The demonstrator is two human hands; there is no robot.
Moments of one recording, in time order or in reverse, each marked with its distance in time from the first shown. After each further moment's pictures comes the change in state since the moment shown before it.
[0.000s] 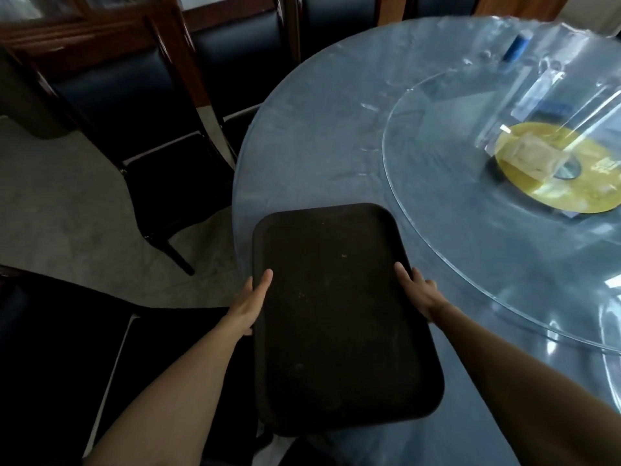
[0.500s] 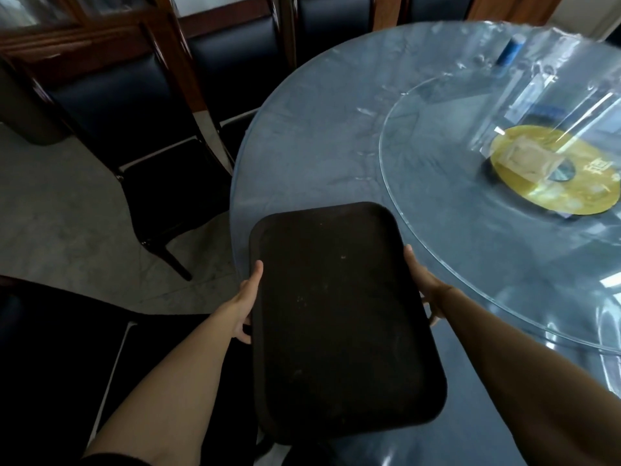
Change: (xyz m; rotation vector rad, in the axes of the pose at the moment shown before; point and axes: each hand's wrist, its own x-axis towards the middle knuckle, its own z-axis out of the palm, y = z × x) left_hand -0.001 0.022 -0.013 -0.145 -0.113 -0.183; right_hand -0.006 -0.029 -0.025 0.329 -0.157 0.207
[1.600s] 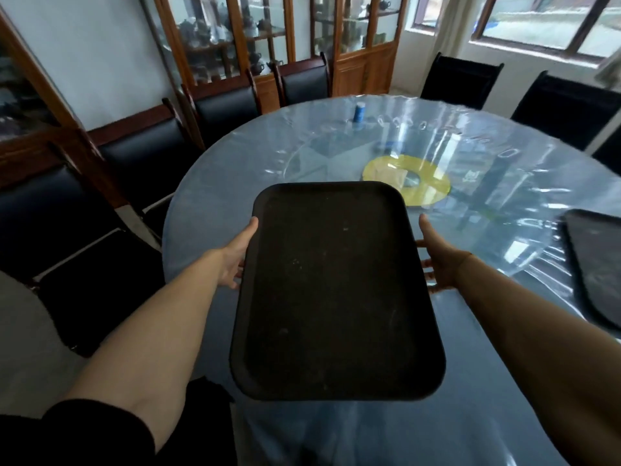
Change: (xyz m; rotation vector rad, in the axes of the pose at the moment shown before) left_hand -0.153 0.111 0.085 0.358 -0.263 0.409; right_hand -0.156 0.091 -0.142 0.494 0.193 -0.194
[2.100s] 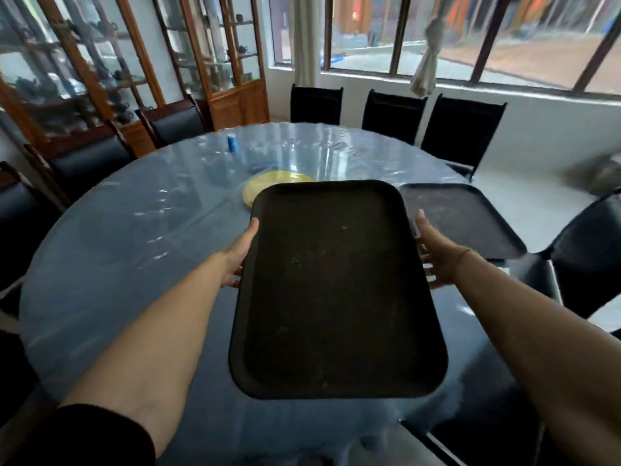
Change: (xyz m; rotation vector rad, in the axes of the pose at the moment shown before) left_hand -0.073 0.039 0.242 0.292 -0.177 0.247; right_hand -0.145 0.130 -0.210 0.244 0.305 -0.032
